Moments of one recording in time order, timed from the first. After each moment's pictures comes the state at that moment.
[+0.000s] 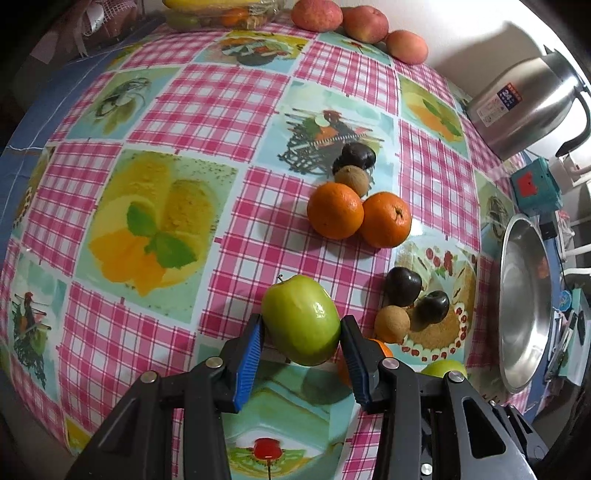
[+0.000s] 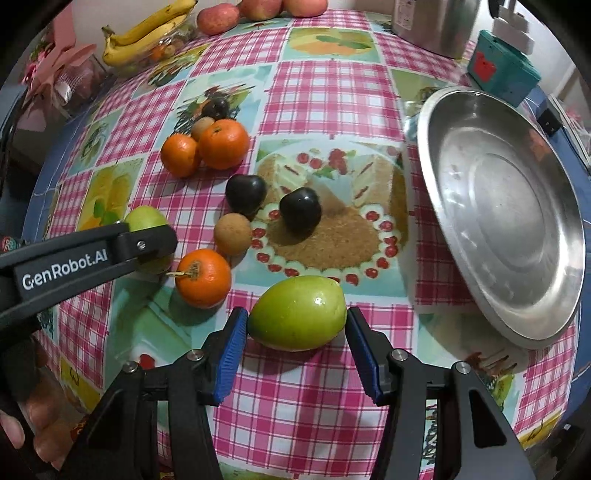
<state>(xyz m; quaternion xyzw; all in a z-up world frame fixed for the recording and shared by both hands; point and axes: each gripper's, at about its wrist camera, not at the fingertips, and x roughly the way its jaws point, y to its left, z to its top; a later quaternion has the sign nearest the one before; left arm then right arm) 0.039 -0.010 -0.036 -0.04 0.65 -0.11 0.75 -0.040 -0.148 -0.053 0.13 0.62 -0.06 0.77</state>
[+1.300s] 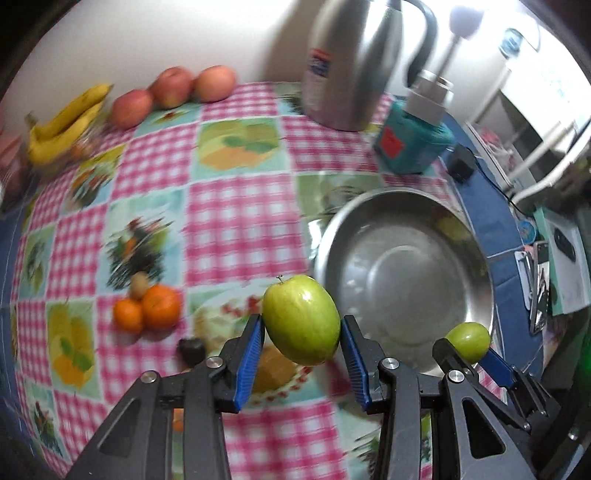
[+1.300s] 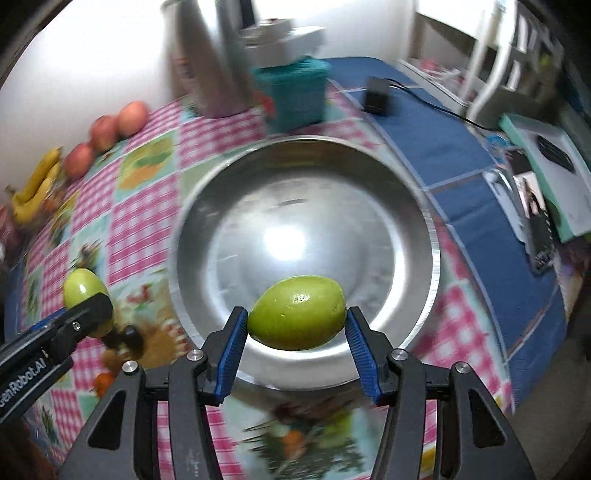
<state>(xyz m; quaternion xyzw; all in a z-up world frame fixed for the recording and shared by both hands) 0.016 -0.193 0.028 0.10 0.57 -0.25 0.77 -0.096 -0.311 -0.002 0.22 0.53 -0.27 0.77</state>
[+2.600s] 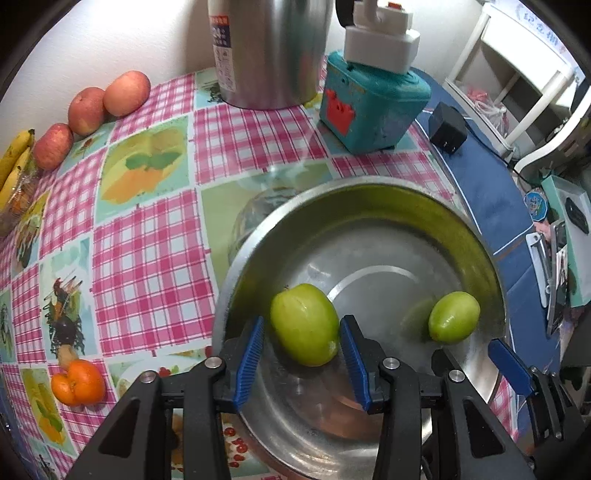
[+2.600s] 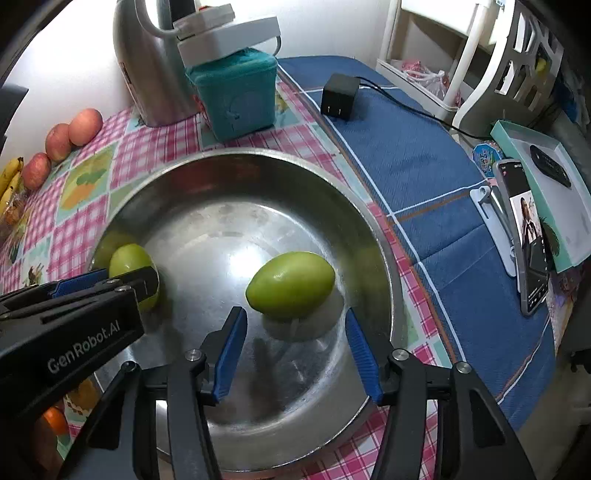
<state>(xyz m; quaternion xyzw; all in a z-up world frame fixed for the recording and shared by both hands) 0.037 -0.284 -0.019 0.16 0.58 -0.29 0.75 -0.080 -0.363 -0.027 0.18 0.52 -0.30 0.78</state>
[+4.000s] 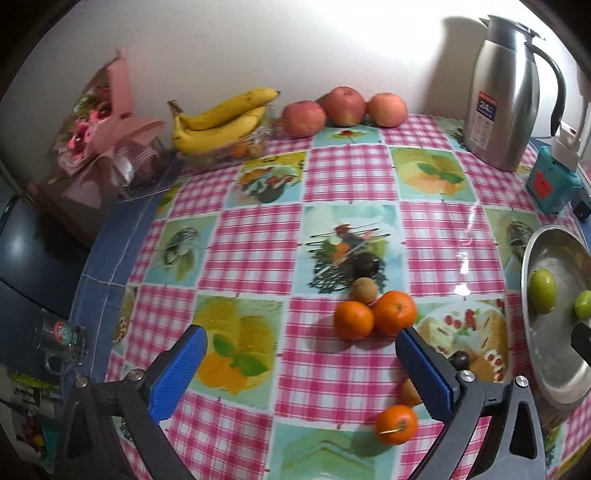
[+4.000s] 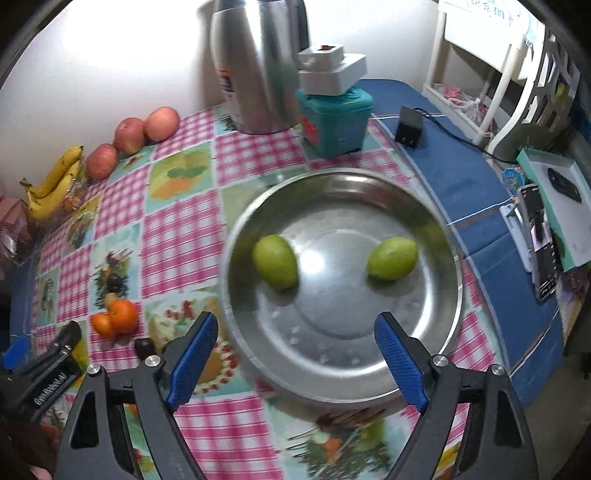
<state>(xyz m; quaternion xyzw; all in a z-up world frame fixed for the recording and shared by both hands) 0.043 -0.048 0.027 0.15 0.49 -0.05 0.86 -0.051 -0.264 0.036 0.21 0.52 -0.23 0.80</state>
